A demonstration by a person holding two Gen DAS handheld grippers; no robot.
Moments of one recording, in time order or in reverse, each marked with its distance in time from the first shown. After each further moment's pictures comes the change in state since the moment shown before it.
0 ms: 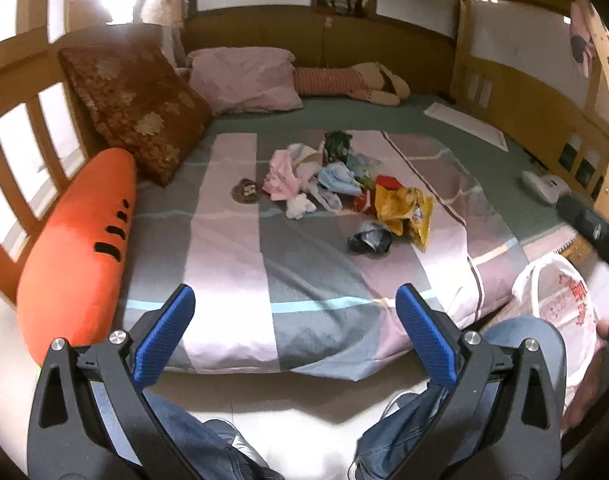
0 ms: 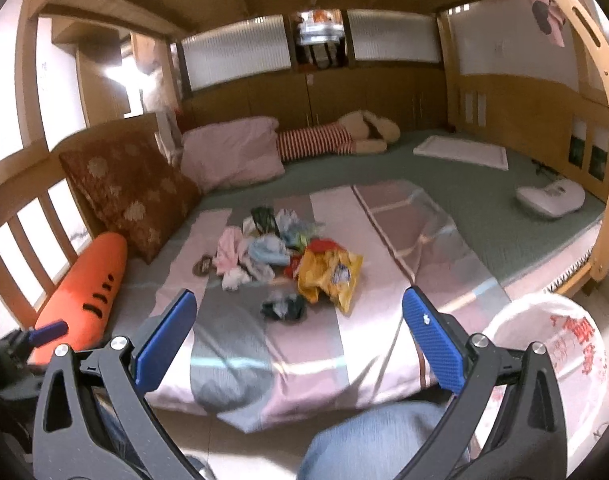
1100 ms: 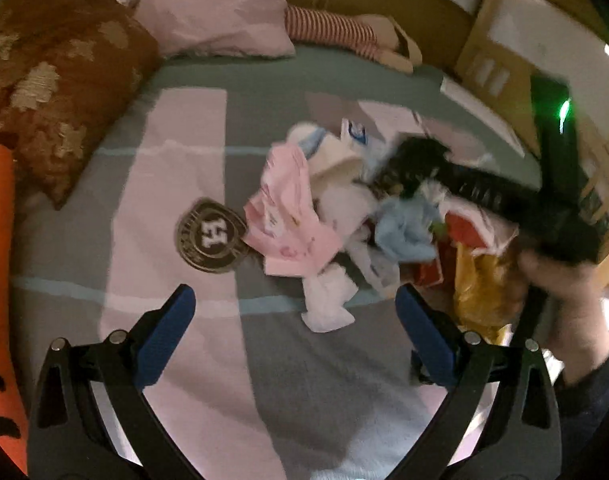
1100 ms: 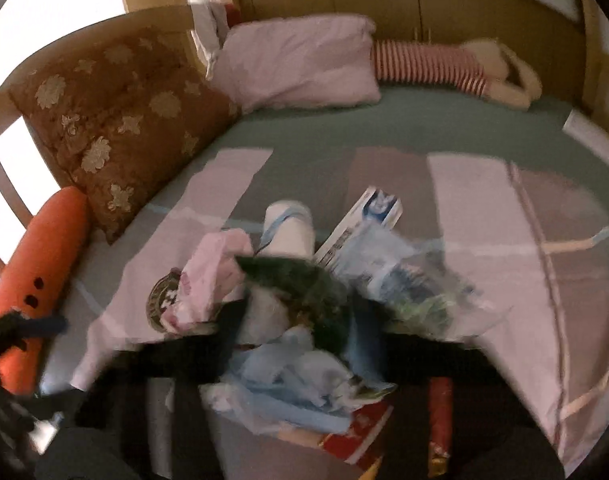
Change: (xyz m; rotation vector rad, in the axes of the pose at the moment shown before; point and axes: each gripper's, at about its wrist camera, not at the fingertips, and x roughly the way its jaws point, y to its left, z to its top) left arm 0.283 0.059 0.122 -0.056 0.219 -0.168; right arm 0.424 0.035 0.064 -0.149 0.385 0.287
